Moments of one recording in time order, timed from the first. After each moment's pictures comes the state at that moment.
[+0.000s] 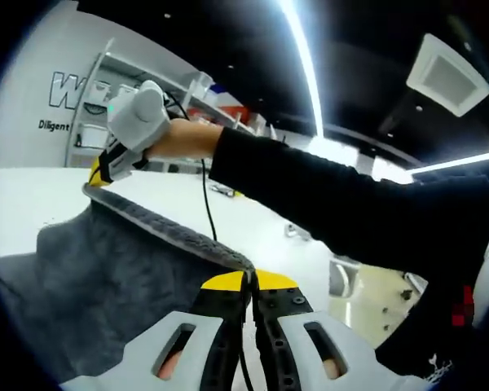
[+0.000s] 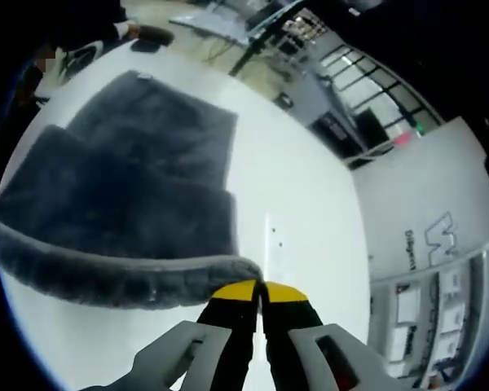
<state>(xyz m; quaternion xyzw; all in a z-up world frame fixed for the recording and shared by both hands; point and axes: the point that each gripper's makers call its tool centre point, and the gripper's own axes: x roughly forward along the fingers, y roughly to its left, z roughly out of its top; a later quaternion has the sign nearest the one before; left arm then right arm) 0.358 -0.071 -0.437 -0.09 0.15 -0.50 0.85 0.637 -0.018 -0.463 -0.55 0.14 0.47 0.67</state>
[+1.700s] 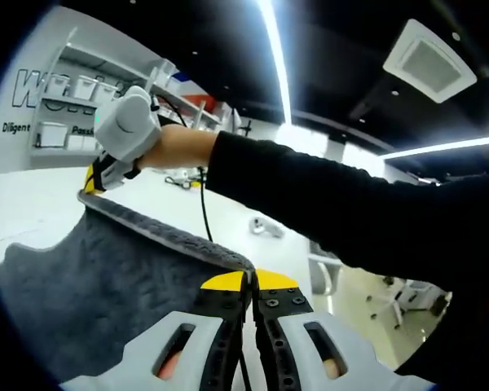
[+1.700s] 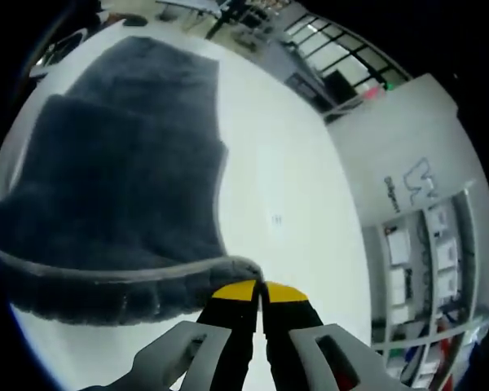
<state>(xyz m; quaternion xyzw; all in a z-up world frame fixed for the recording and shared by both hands) 0.351 -0.243 -0.456 -0.07 0.16 -0.58 0.80 0.627 -0.223 -0.490 -0.54 0.19 0.38 0.72</state>
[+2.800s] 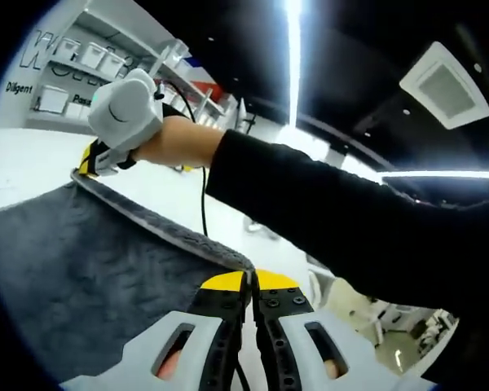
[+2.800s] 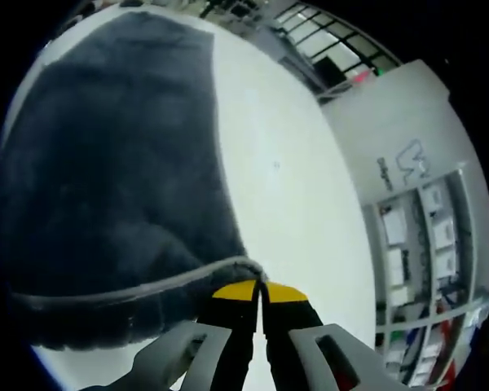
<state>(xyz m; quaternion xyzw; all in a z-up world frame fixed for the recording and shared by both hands) 0.371 -0.318 -0.499 -0.12 0.21 -0.58 0.78 0.647 -0.294 -0.540 -0.55 0.21 0.34 0.74</state>
